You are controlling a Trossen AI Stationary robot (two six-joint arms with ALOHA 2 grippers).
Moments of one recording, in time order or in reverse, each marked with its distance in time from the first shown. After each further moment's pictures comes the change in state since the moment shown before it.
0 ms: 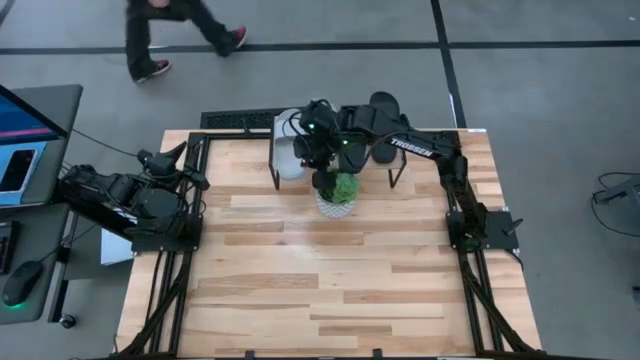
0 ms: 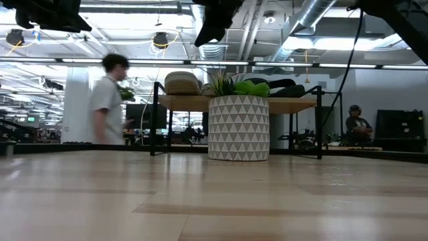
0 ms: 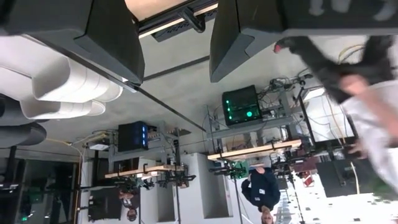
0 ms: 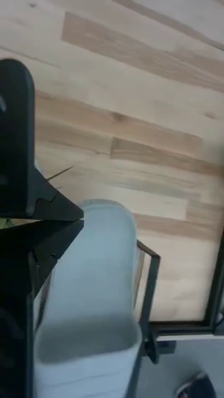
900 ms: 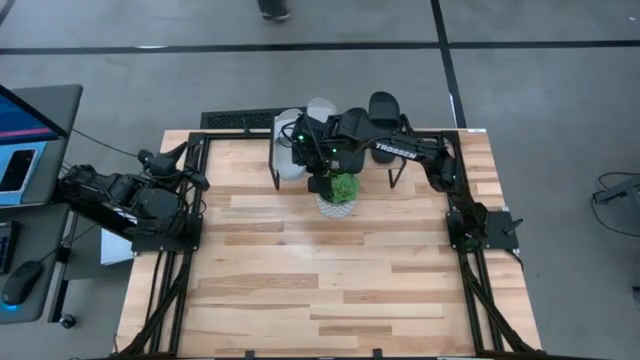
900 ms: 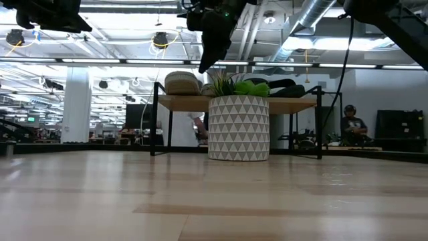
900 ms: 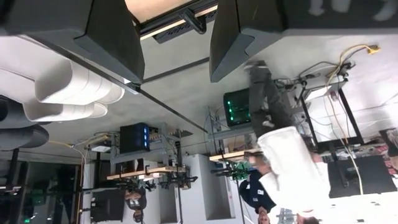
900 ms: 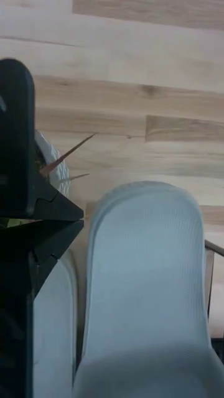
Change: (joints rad) left arm 0.000 0.000 0.000 0.000 0.011 0.004; right arm 0.002 0.093 -0.002 -0.074 0.094 0.098
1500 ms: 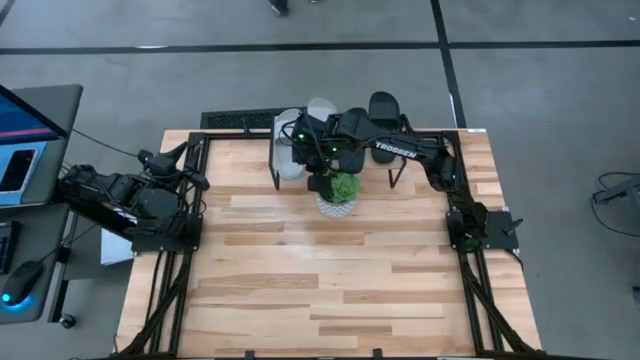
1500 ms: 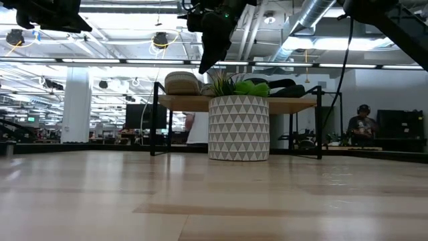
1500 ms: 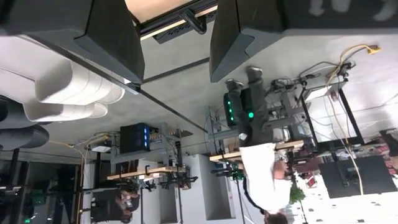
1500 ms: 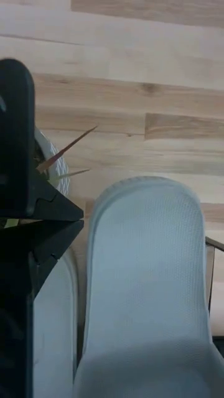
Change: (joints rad) left arm 0.000 0.000 0.000 0.000 0.001 0.000; right arm -0.011 0.002 0.000 0.003 -0.001 0.000
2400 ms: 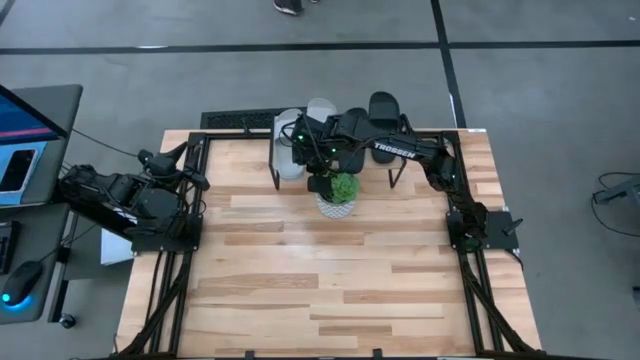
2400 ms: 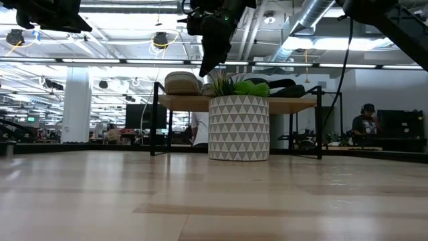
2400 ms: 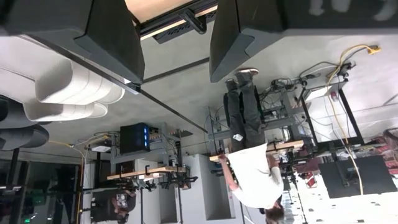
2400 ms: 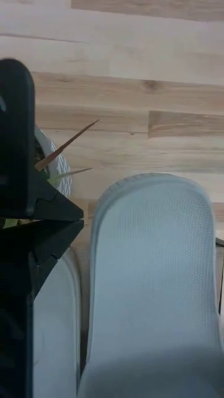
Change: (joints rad) left arm 0.000 0.000 0.000 0.000 0.000 0.000; right arm 0.000 0.003 -0.021 0.008 -0.001 0.010
